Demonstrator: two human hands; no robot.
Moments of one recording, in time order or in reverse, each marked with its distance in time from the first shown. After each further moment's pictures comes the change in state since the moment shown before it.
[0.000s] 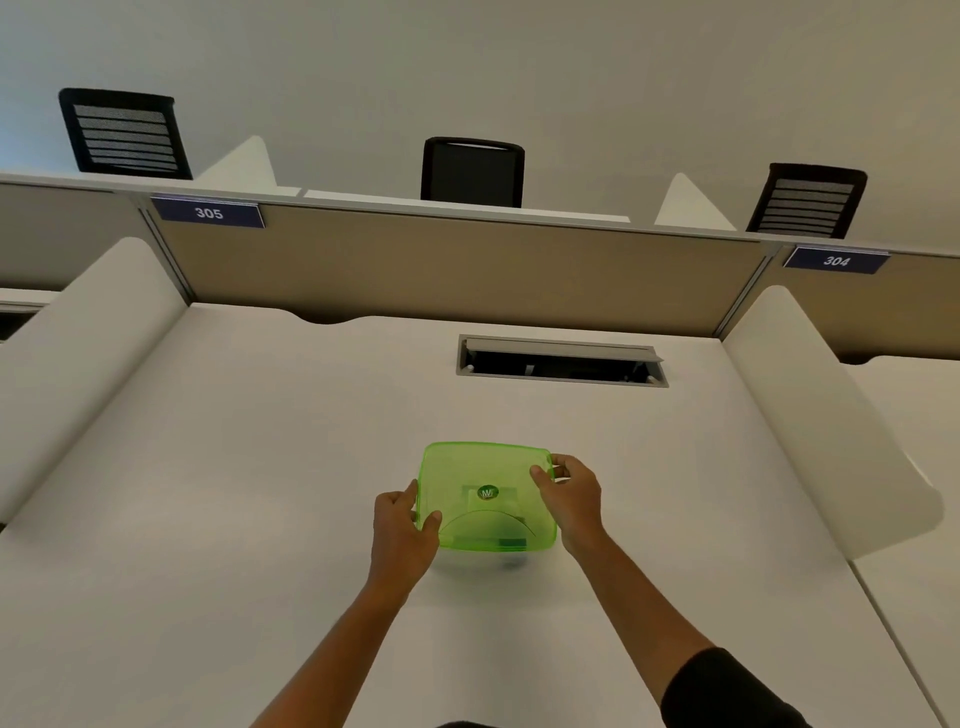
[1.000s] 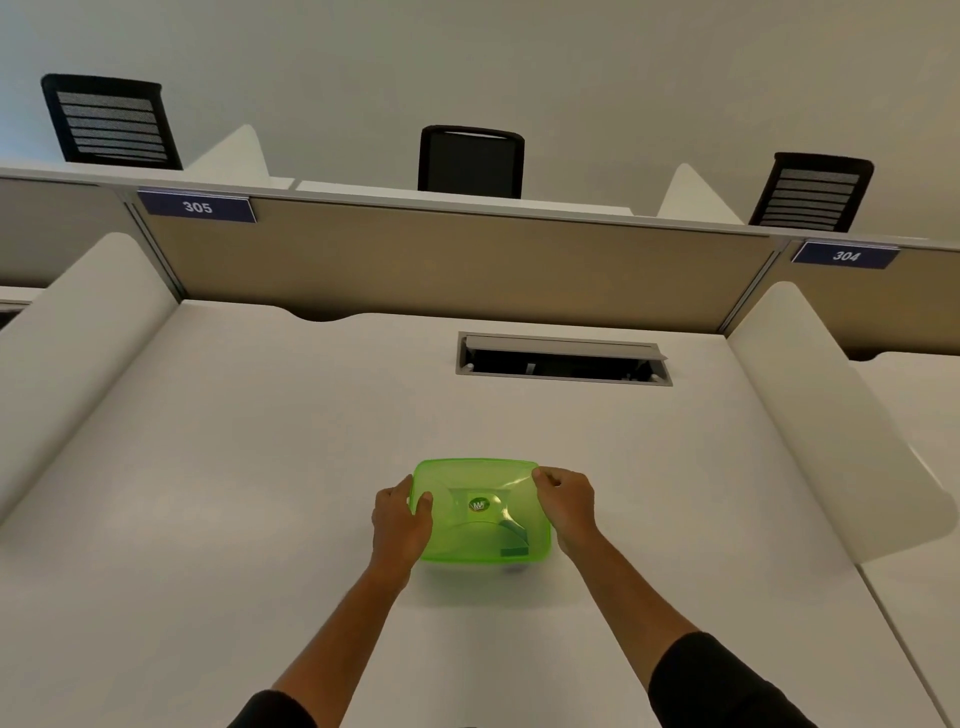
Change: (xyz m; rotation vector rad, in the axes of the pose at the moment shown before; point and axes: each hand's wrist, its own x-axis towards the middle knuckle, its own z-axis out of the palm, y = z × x) left_hand 0.046 -0.015 0.010 -0.042 -0.048 -0.206; right_hand 0.020 0.013 0.022 -0.142 -0.042 0.041
